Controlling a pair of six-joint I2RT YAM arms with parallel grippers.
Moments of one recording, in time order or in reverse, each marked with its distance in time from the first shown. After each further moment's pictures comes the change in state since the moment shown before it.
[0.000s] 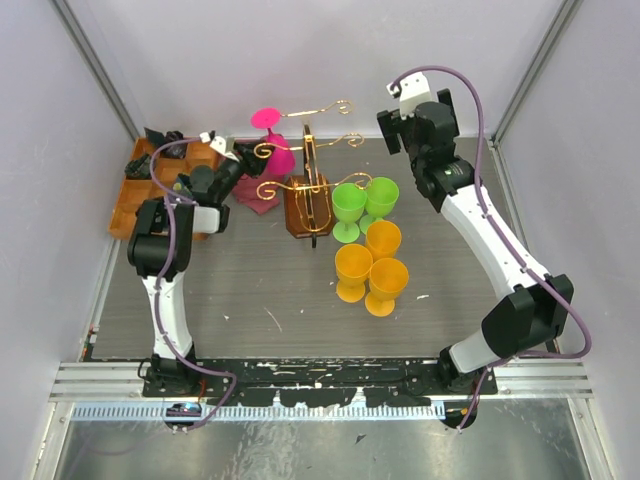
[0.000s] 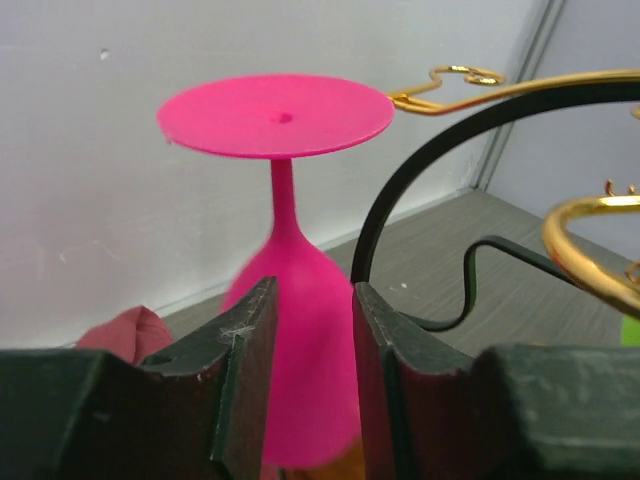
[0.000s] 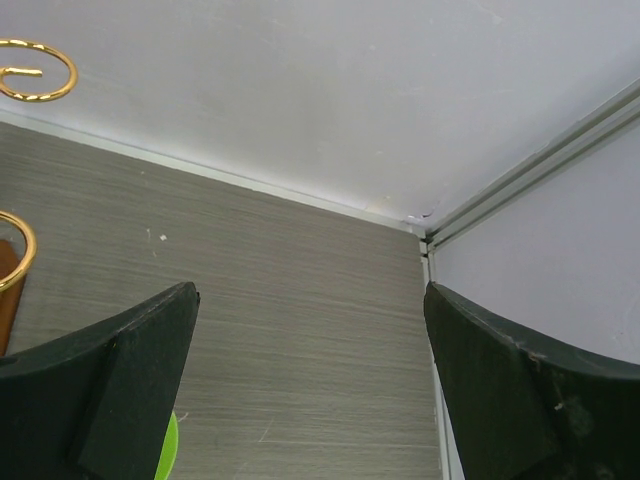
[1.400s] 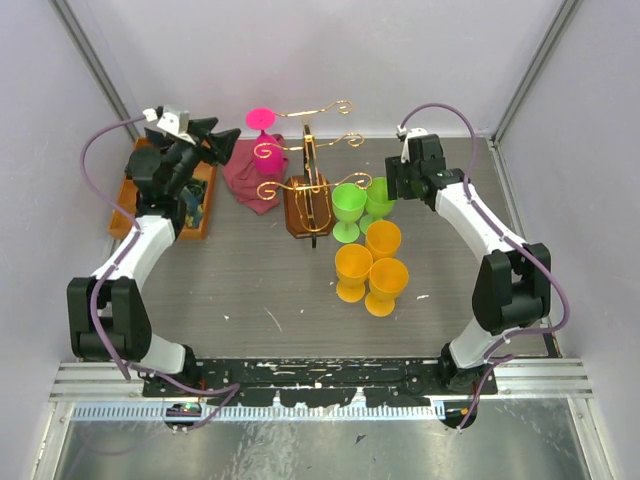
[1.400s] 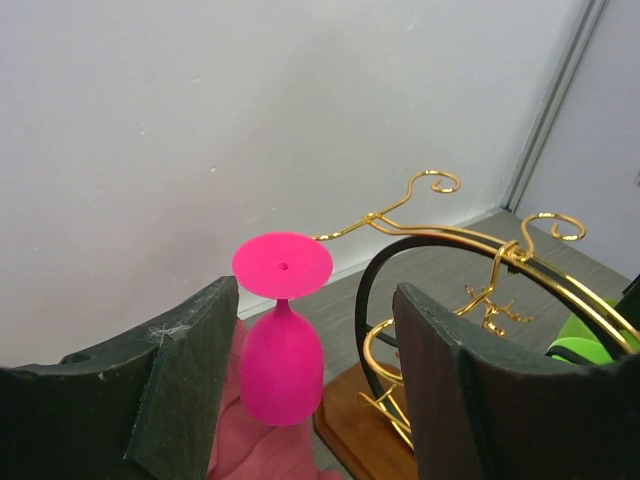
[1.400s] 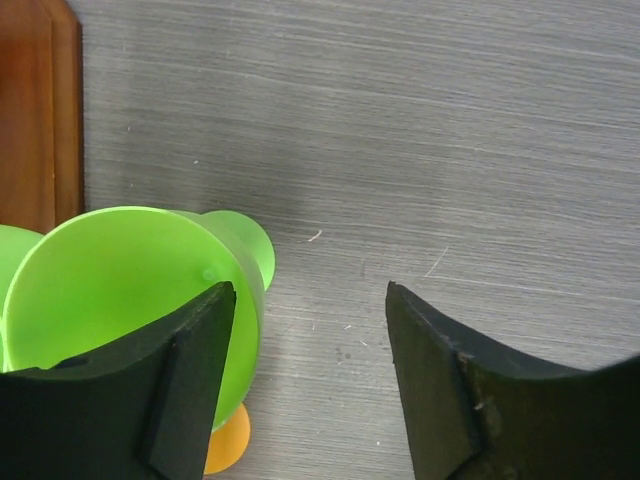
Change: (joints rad) left arm 0.107 -0.673 -0.162 -0.603 0.009 0.135; right arm -0.111 0.140 -0.153 -0.278 -0.293 0.394
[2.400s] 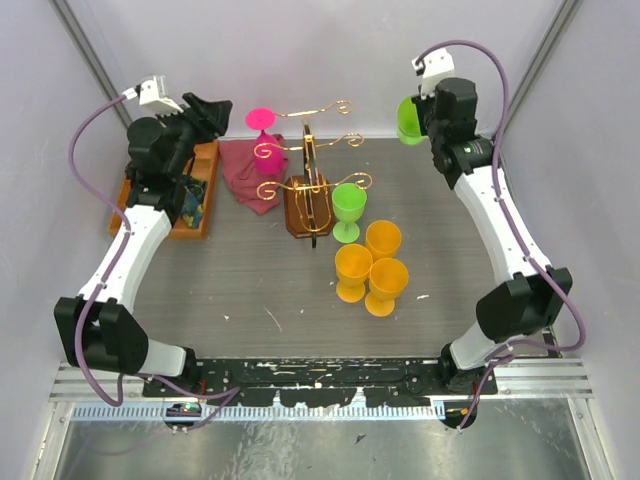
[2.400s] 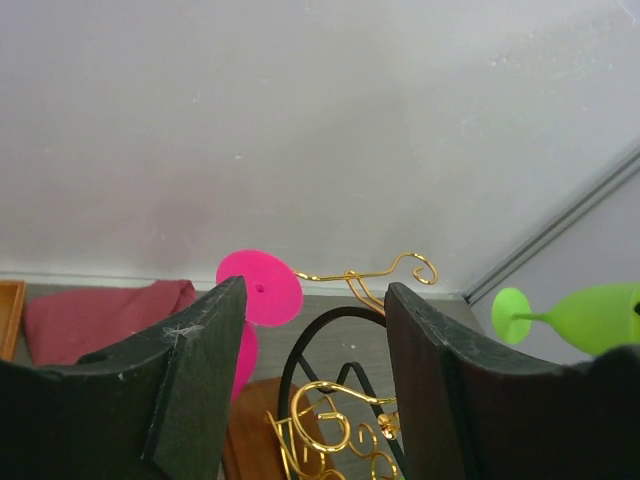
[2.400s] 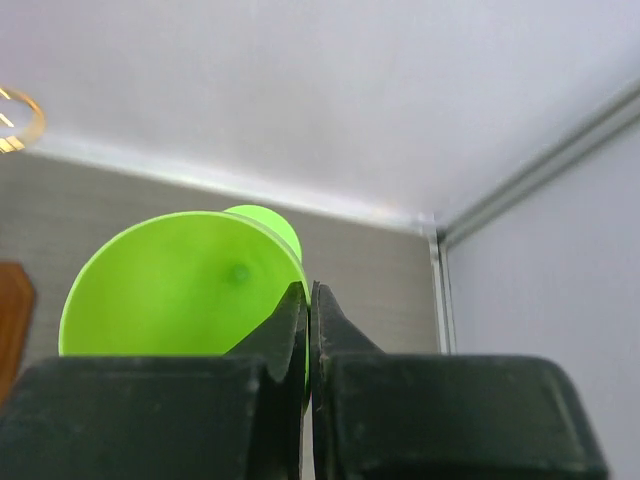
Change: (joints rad) left arm -0.093 -0.071 0.253 -0.452 -0.363 -0.256; right arm -0.001 -0.018 0.386 0.046 0.192 -0.315
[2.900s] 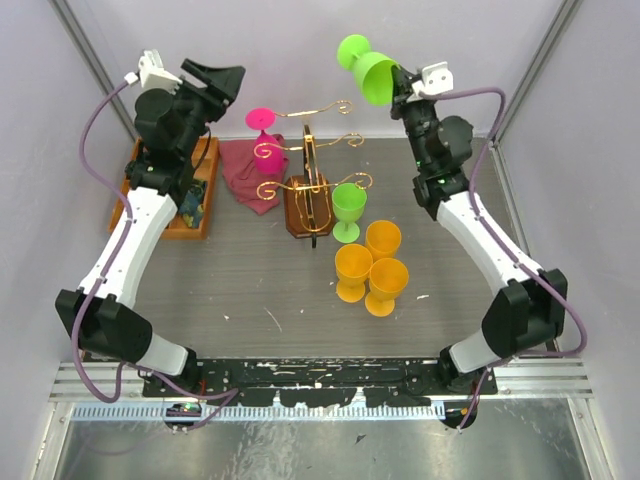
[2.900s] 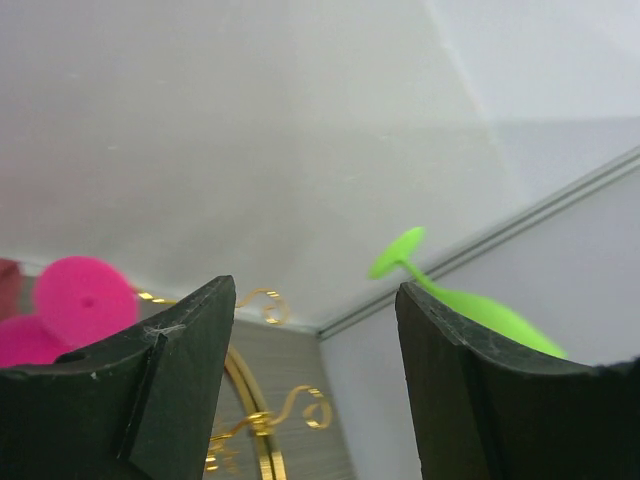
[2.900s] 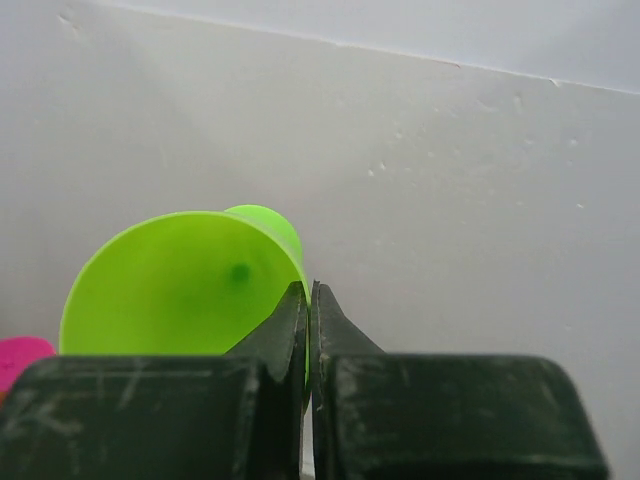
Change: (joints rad) left arm -0.095 0.073 0.228 -0.187 -0.138 -0.370; right arm 0.089 -0.137 -0.349 0.957 -0.268 0.079
